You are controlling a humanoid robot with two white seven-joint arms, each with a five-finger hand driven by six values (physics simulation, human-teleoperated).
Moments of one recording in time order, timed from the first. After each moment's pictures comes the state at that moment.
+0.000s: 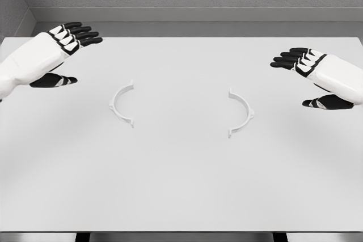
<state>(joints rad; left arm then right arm) -0.38 0.91 -0.39 -1.58 -0.46 -0.61 0.04 -0.13 -0.88 0.05 -1.75 0.24 -0.61 0.38</state>
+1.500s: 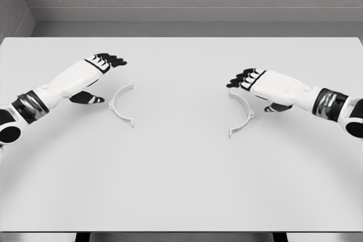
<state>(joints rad) -0.48 0.65 -0.55 -1.21 -0.53 -0.61 0.01 -0.45 -0.66 0.44 -1.42 0.65 -0.61 0.38</state>
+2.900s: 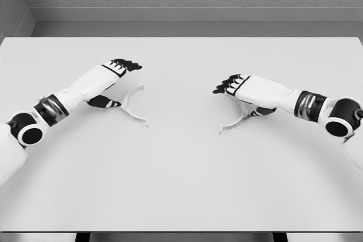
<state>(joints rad) -0.50 0.55 -0.57 -1.15 -0.53 -0.61 0.01 -0.49 -0.59 0.50 -1.36 0.68 -0.61 0.38</state>
